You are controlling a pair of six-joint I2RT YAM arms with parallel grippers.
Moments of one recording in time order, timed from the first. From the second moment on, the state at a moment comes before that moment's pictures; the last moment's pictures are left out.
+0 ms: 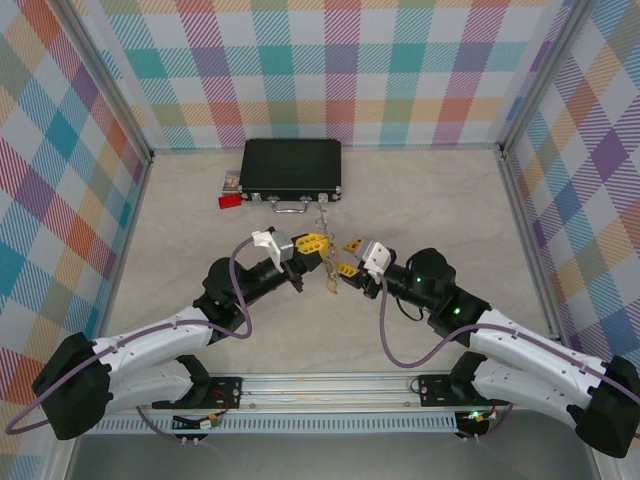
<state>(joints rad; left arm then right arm) -0.83 1.06 0.50 0.84 0.24 -0.11 0.87 0.87 0.58 0.19 -0.16 -0.28</state>
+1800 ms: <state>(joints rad) -0.83 1.08 0.49 0.84 0.36 -0.15 0.87 0.89 0.60 0.21 -0.12 -0.29</state>
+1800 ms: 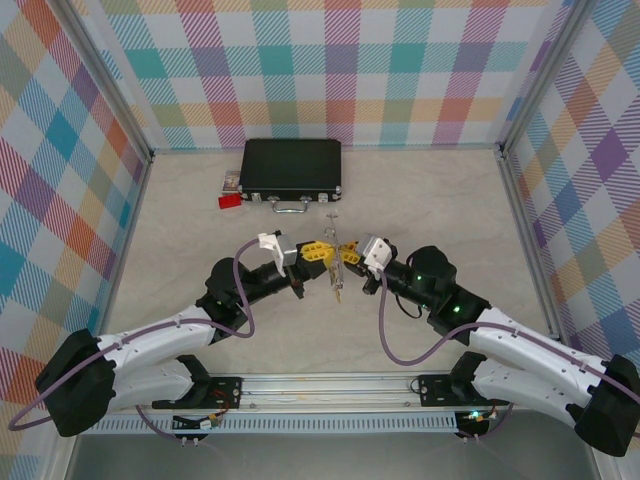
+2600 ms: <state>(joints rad) -0.83 1.03 0.51 0.60 0.34 -0.01 0.87 0.89 0.60 0.18 -0.08 -0.30</state>
